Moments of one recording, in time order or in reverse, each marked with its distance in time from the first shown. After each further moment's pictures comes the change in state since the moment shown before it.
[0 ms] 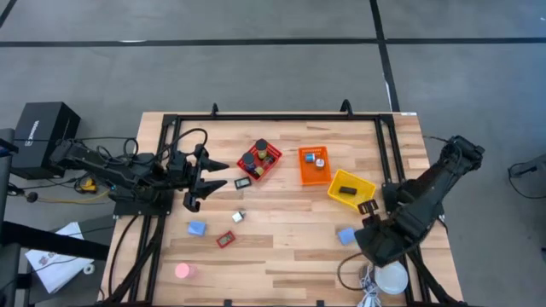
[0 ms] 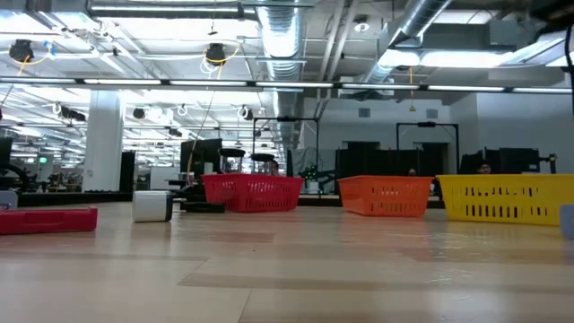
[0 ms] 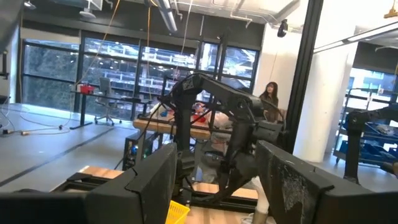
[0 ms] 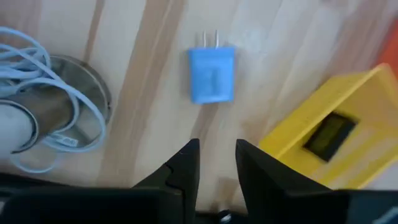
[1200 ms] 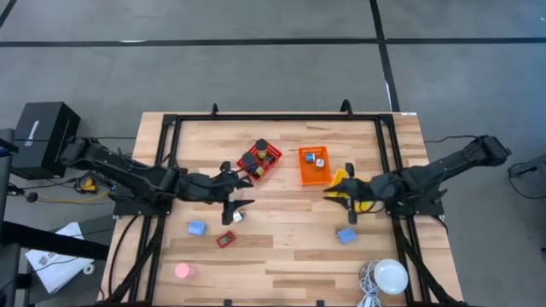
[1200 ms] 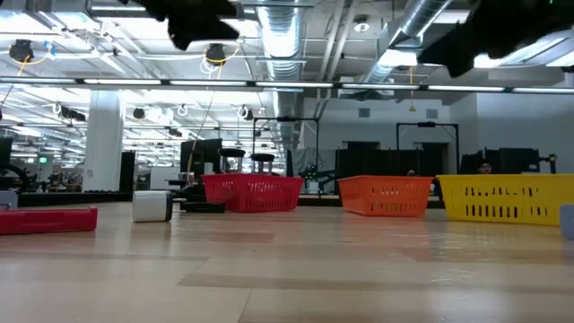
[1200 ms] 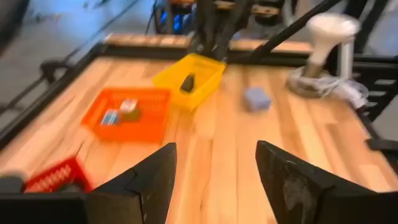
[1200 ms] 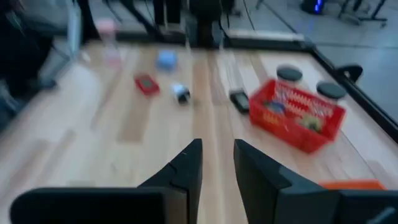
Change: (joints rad) left arm 0.011 0.364 0.186 -0.496 -0.087 -0.078; right arm -0.495 -0.538 -0.680 1.286 0.165 -0.390
